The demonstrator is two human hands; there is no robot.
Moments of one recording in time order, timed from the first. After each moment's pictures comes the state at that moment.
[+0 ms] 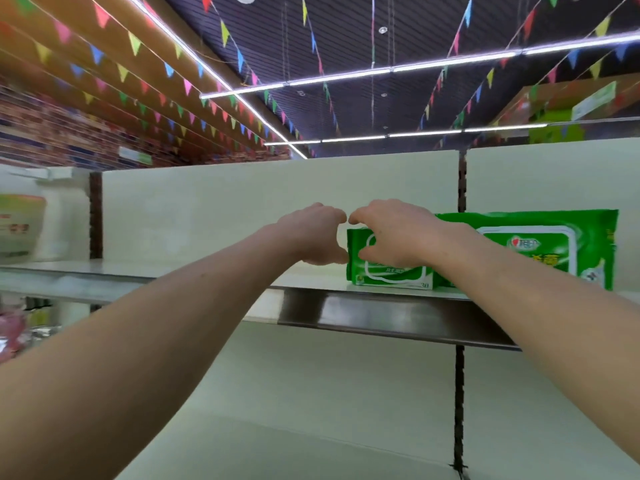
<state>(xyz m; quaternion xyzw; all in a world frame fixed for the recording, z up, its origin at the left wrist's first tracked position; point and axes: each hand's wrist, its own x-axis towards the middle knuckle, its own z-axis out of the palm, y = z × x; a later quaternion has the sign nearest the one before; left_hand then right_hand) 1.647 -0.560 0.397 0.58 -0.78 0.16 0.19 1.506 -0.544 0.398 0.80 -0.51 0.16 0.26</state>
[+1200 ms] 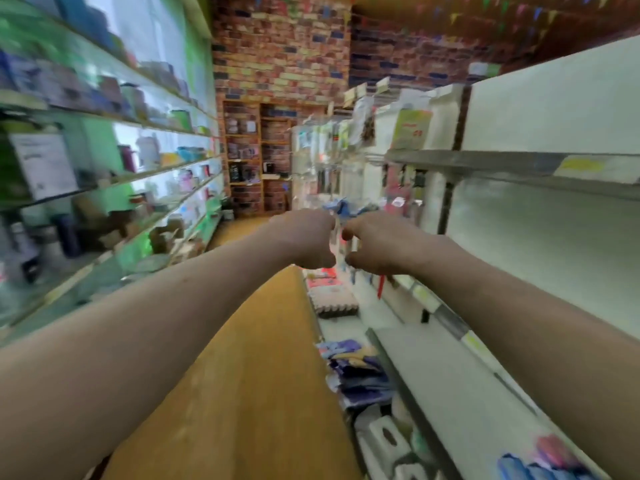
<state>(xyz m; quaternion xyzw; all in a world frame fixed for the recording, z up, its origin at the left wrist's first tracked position) 1.760 -0.155 0.250 0.94 -0.33 0.08 0.02 1.708 -0.273 0.247 0.99 -0.03 0.12 0.09</state>
